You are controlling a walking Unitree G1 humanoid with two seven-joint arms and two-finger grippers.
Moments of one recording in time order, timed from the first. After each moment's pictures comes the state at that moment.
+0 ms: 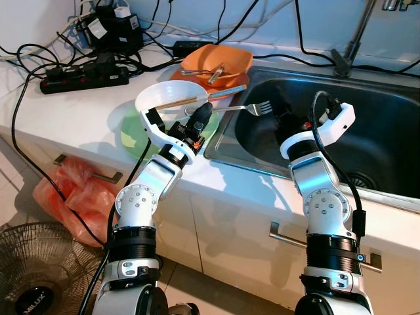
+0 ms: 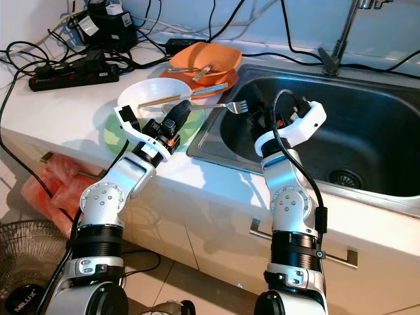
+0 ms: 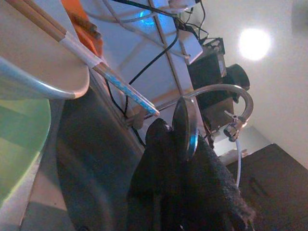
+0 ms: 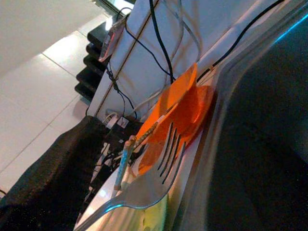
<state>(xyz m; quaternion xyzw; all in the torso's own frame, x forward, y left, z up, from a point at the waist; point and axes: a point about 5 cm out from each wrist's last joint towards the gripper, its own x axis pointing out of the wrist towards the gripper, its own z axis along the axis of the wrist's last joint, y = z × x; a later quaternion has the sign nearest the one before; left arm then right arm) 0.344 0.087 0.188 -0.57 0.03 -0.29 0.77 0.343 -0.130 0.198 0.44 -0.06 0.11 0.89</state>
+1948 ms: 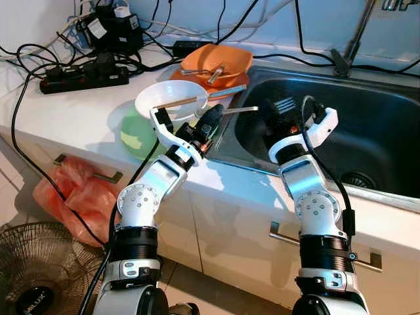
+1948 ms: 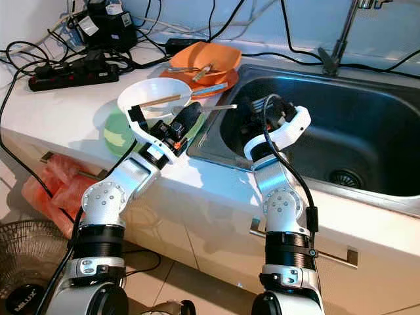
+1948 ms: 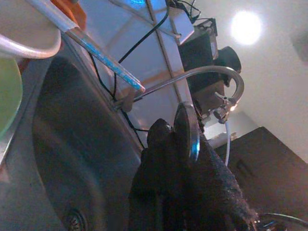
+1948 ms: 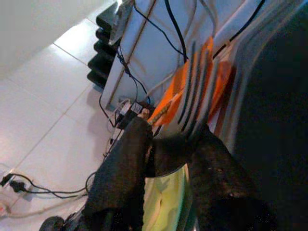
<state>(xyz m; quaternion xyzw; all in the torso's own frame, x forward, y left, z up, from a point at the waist) 0.338 0.075 0.190 -0.57 0.06 -0.33 0.75 0.345 -0.112 0.189 0.47 -0.04 0.14 0.87</state>
